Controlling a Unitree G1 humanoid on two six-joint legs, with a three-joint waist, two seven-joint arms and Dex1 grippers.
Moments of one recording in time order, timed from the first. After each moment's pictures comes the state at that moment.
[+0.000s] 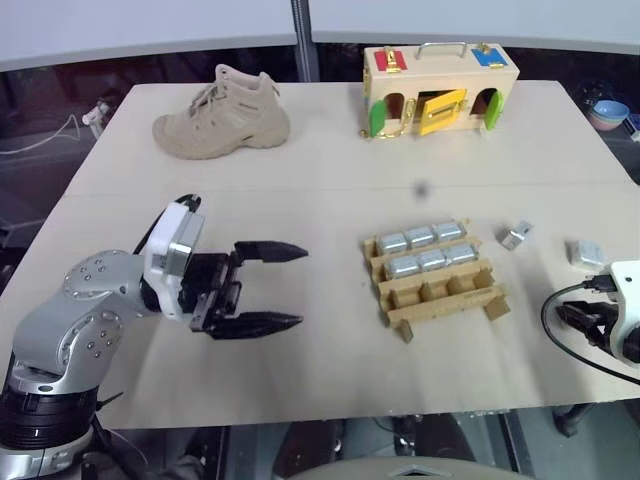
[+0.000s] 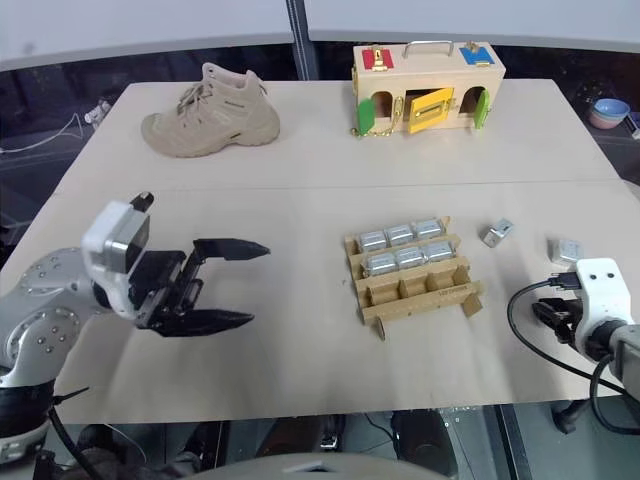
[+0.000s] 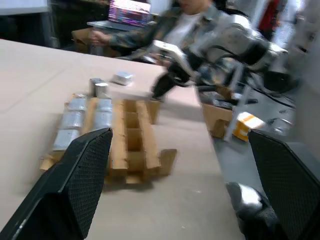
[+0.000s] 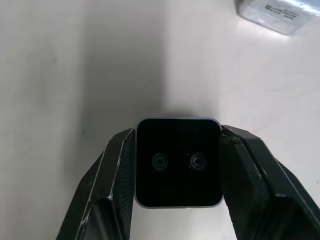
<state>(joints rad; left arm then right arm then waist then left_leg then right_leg) -0.20 0.83 0.22 -0.41 -0.92 0.57 -1.21 0.14 -0.69 -0.55 -0.65 0.58 1.25 0.33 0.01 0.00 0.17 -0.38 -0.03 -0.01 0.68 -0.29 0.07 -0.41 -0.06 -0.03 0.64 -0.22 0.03</state>
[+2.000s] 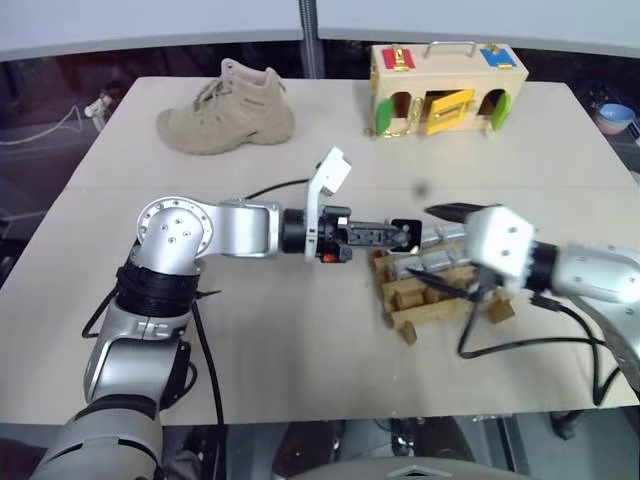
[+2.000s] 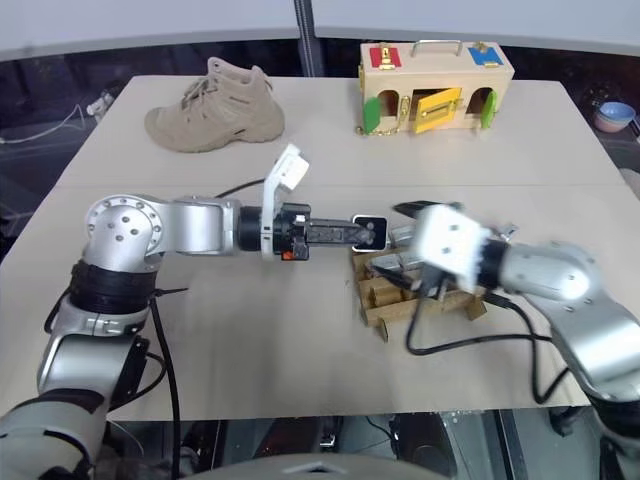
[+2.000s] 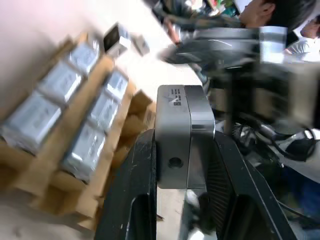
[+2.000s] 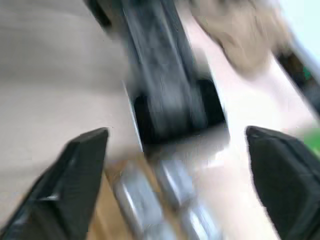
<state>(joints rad) -0.81 0.64 -0.14 -0.13 -1.55 1.22 -0.26 -0.16 -0.78 -0.15 -0.68 0.44 0.59 0.81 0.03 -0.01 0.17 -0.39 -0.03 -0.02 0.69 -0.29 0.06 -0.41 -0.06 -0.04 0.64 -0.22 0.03</state>
